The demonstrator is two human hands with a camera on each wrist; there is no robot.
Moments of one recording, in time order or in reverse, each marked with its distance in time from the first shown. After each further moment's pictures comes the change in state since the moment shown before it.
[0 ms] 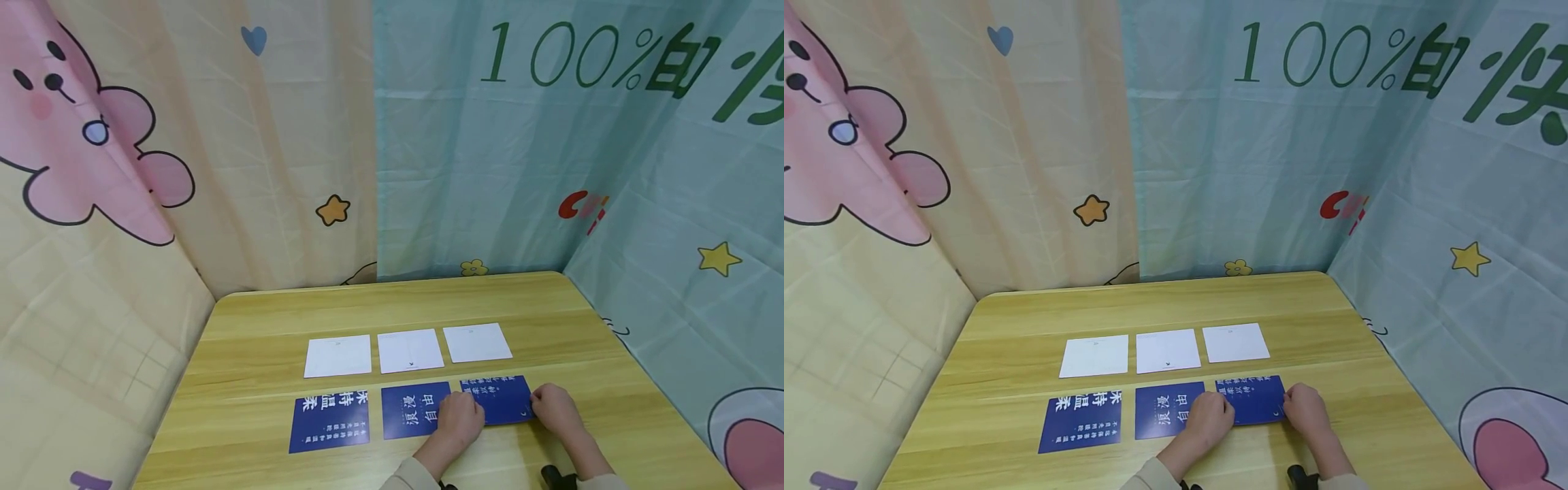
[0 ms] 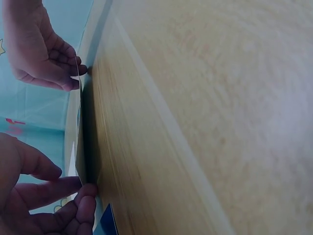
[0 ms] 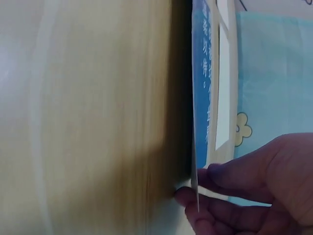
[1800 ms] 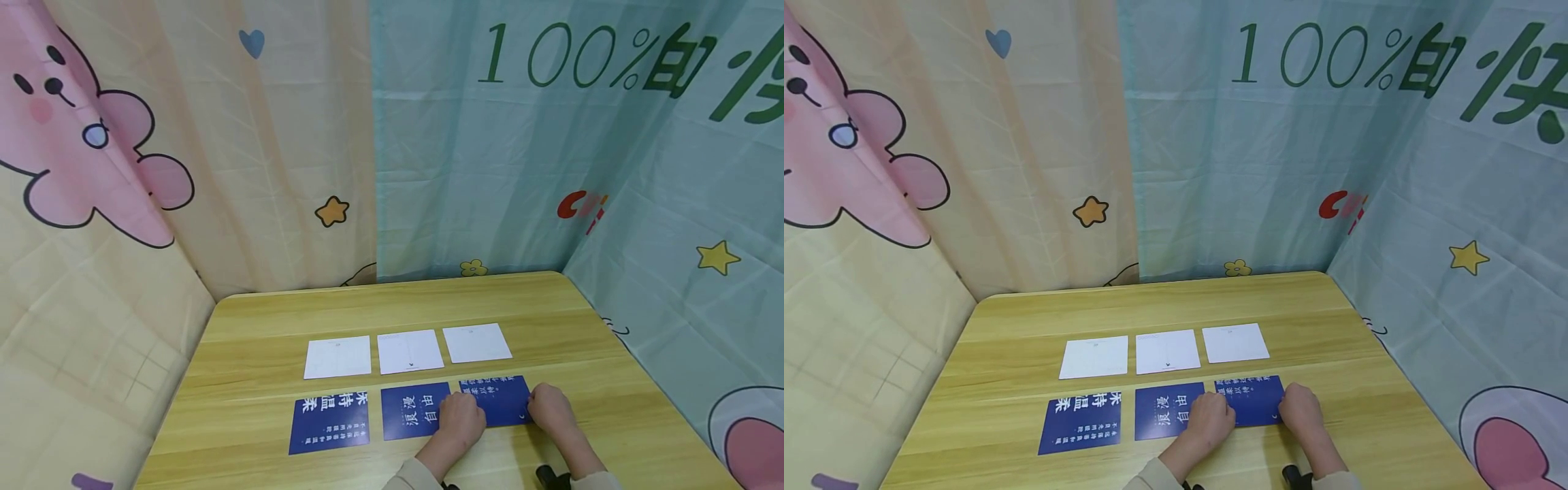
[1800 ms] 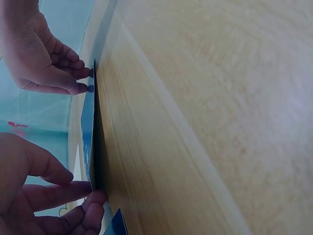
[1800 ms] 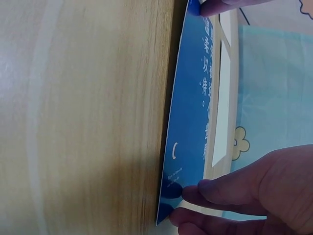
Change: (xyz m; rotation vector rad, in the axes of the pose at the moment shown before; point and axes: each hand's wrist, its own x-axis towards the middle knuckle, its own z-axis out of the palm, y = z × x) left_hand 0.000 0.006 -0.001 0.143 -0.018 0.006; right_hand -0.003 -0.009 0.005 -0.091 0.050 0.001
